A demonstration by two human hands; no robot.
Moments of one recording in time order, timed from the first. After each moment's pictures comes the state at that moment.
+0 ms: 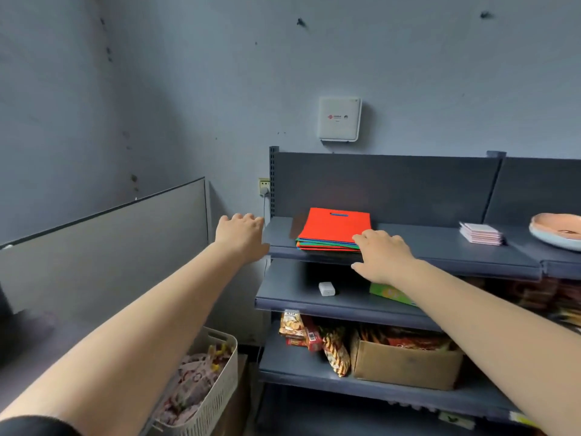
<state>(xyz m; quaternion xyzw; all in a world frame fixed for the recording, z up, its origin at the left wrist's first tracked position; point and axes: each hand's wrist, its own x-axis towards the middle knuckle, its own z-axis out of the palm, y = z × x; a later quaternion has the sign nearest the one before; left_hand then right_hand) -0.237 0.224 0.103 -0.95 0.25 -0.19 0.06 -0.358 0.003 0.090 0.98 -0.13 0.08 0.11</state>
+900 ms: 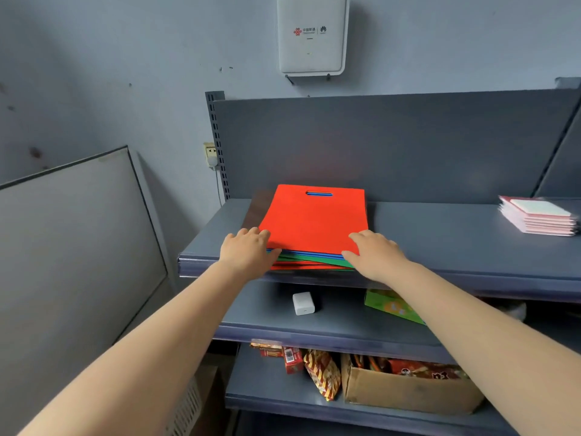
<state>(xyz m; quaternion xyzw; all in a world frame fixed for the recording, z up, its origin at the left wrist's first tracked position) -0.021 -0.005 -0.017 -0.96 0.27 -0.09 0.02 -0.121 -0.219 -0.021 0.99 -0.16 0.04 -0.05</state>
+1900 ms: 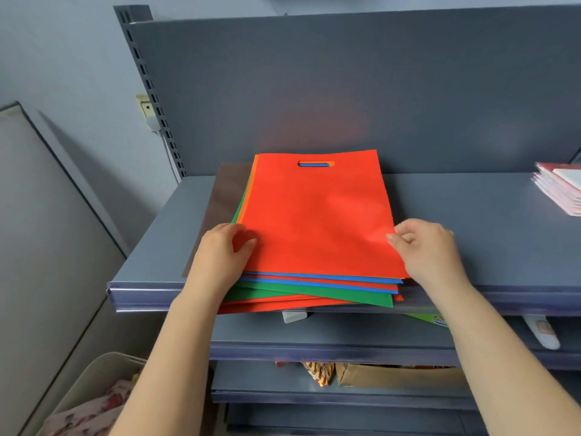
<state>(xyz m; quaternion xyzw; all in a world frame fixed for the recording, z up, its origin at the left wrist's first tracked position) 0.063 -0.039 -0.055 -0.92 0.22 -0.05 -0.31 -0.081 -0.290 -0.055 0.88 -0.29 0.26 -0.28</state>
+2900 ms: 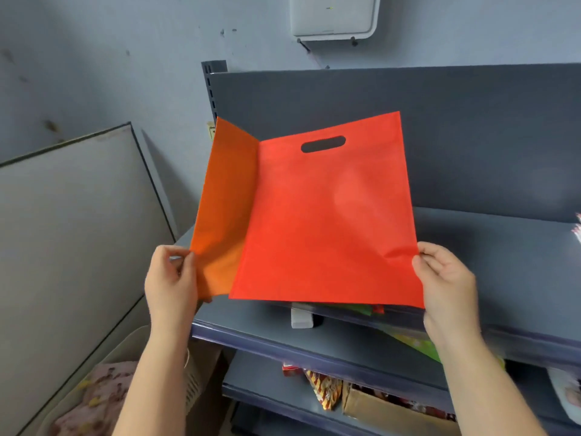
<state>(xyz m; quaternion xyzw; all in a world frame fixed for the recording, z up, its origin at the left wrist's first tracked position) -0.037 0.009 -0.033 -0.79 -0.03 -0.30 -0.53 -0.124 -0.285 -0.044 0.64 -0.18 0.36 -0.65</state>
